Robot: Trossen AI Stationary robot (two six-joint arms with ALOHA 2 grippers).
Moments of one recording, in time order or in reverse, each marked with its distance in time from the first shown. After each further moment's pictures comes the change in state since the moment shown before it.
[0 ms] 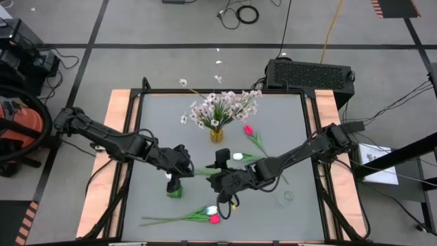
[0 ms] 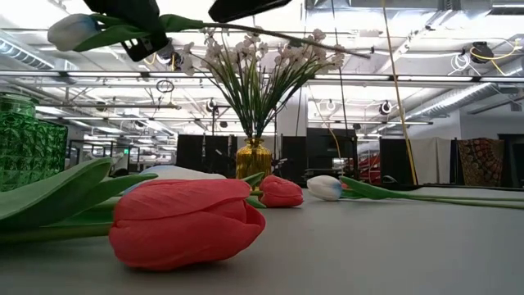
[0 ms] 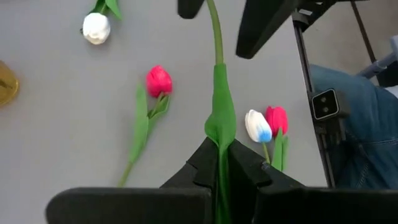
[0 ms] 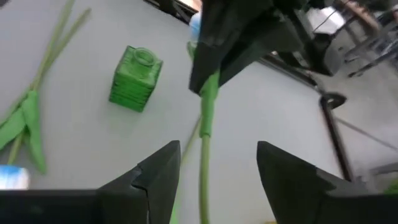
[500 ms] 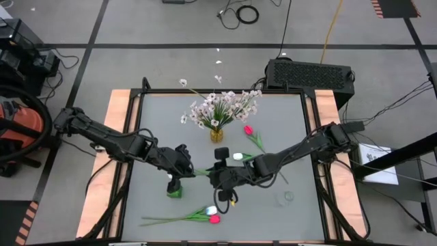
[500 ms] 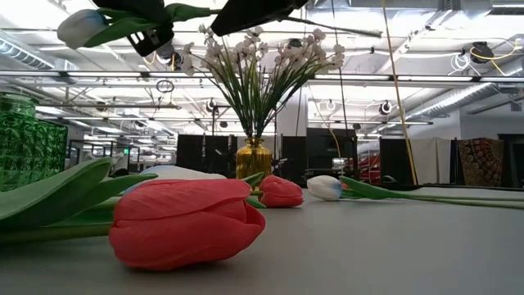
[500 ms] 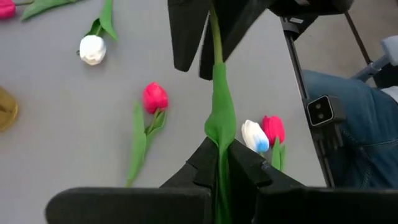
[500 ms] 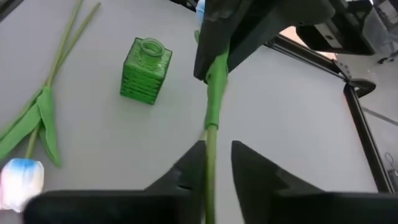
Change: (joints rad) left arm 0.000 0.000 0.000 0.048 -0.008 0.051; right arm -0.035 0.000 0.000 -0.027 -0.095 0.042
